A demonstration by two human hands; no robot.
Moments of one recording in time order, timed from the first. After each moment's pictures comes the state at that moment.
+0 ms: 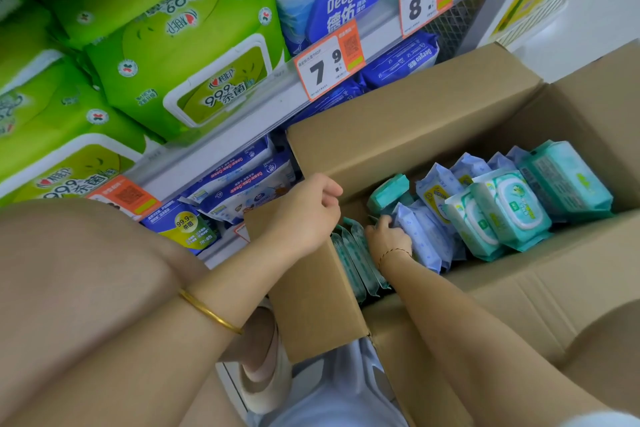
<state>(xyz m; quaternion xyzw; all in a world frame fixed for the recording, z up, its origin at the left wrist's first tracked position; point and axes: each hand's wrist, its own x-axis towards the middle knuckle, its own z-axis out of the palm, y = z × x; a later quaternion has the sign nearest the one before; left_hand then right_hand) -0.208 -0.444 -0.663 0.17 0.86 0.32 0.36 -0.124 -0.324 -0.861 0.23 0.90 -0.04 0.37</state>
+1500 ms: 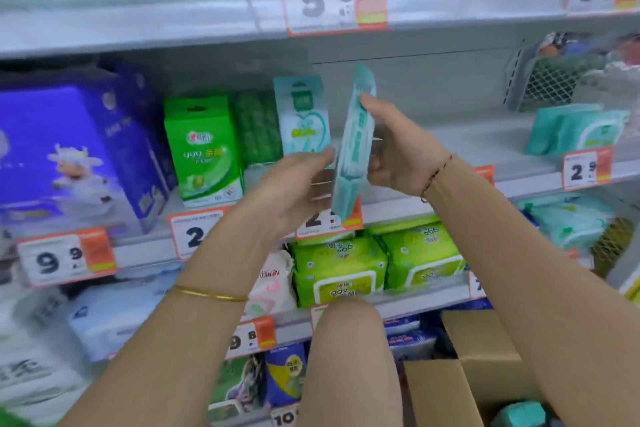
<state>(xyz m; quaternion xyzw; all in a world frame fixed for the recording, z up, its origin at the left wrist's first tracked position) -0.257 -0.673 -0.362 0.09 0.65 0.74 0.15 -0.271 -0.518 -0.347 -0.04 0.68 -0.73 0.06</state>
